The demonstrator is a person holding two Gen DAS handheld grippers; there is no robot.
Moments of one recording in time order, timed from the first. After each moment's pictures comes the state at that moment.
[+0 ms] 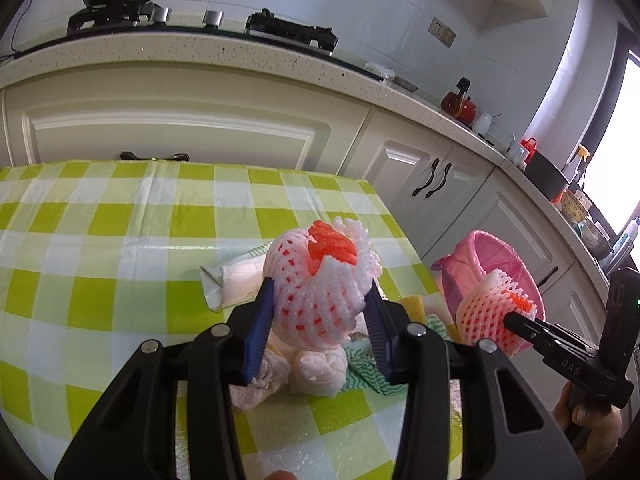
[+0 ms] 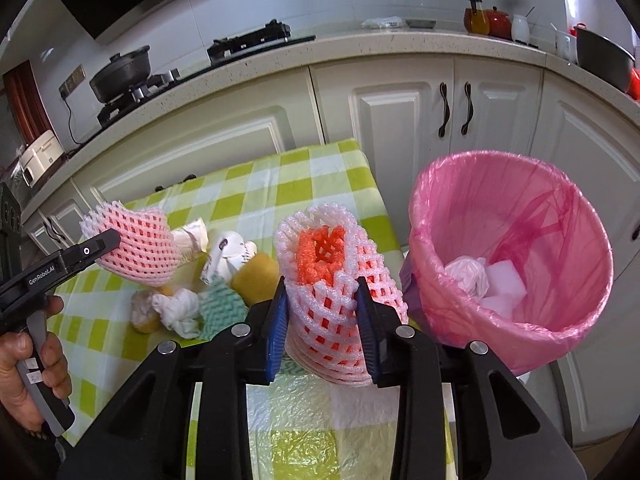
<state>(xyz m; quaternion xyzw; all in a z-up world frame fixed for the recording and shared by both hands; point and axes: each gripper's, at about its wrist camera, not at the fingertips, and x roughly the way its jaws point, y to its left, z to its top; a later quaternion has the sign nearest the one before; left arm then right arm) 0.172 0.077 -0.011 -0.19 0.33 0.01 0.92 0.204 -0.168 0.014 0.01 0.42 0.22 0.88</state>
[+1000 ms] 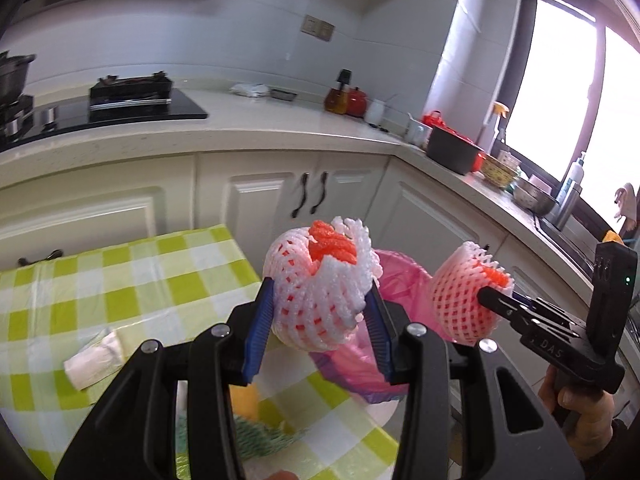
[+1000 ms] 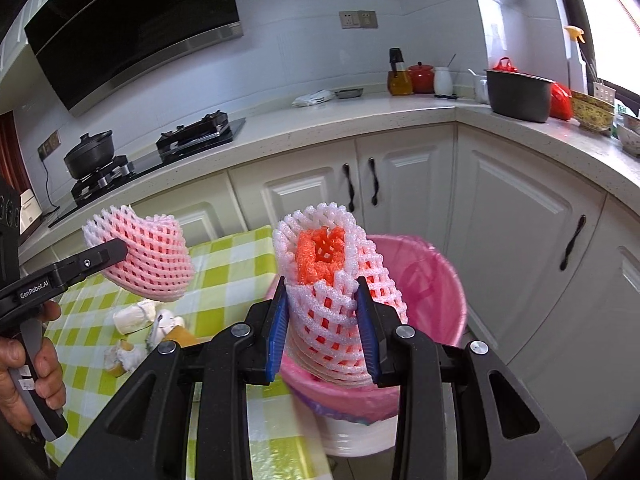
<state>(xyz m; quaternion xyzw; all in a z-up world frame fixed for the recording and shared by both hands) 0.243 -0.103 0.073 -0.10 0.29 -0.13 0.94 0.214 -0.312 0.083 0.04 0.32 0.14 0.94</state>
